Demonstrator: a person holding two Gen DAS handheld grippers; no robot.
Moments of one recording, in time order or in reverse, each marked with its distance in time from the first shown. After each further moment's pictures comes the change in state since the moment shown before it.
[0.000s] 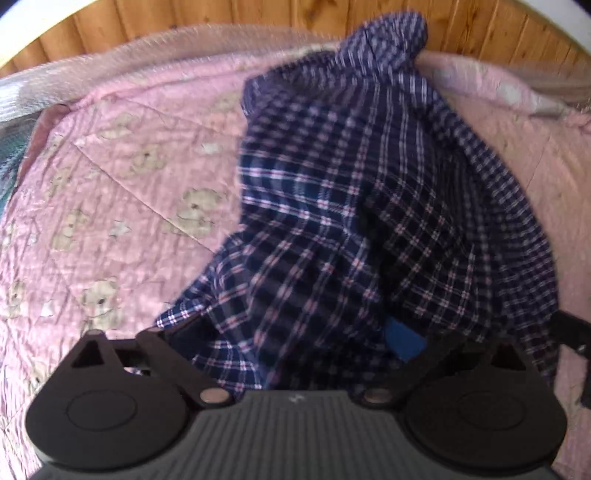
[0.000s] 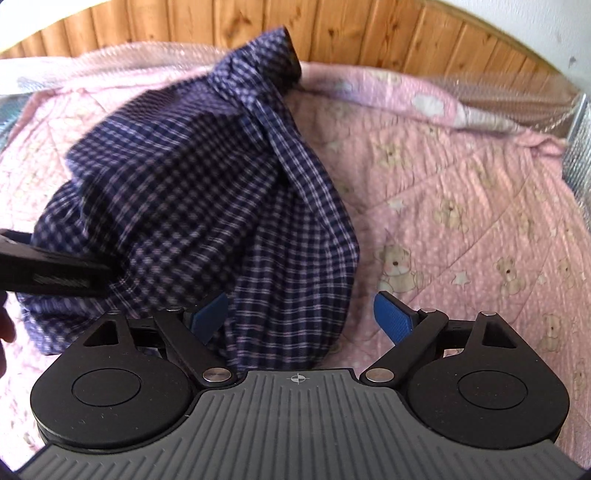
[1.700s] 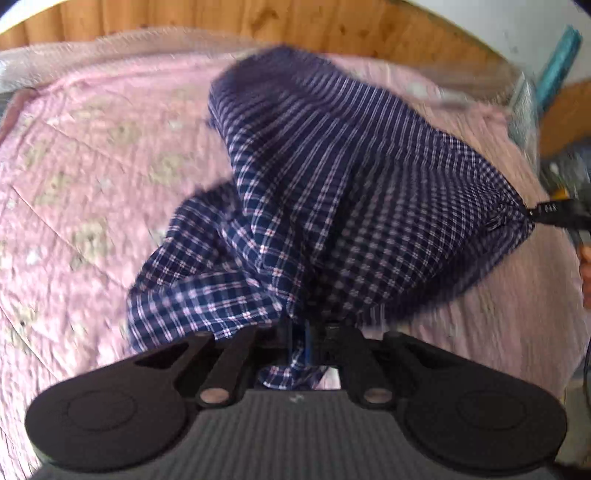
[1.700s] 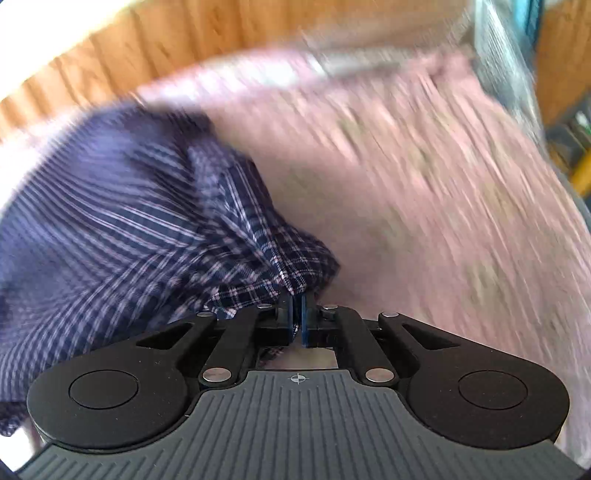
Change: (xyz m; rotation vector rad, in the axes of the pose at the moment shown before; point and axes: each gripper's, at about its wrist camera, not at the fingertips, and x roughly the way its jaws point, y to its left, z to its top) left arm -0.073 0.041 -0.085 0.073 -0.017 -0.275; right arm 0.032 -0.160 -0.036 0.297 0.079 -0.045
